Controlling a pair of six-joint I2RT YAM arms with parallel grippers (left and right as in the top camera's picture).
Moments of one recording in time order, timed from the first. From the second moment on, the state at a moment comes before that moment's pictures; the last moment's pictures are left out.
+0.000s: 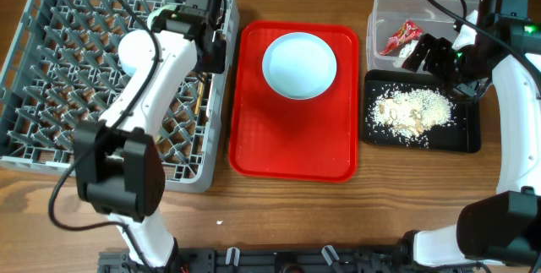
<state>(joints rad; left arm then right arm) -0.27 1.91 1.63 -0.94 -0.17 -0.15 -0.18 1.64 1.59 -1.27 -0.23 0.31</state>
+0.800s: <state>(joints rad) -0.65 2.08 1.66 -0.61 0.09 0.17 -0.18 1.64 1.59 -1.28 -0.23 0.31</state>
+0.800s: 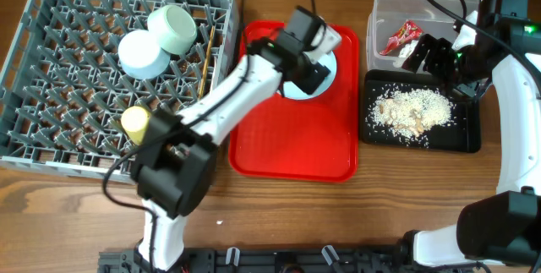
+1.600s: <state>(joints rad) -0.71 2.25 1.66 -0.58 -0.06 0.21 -0.18 1.64 1.59 -1.28 -0.23 0.31</state>
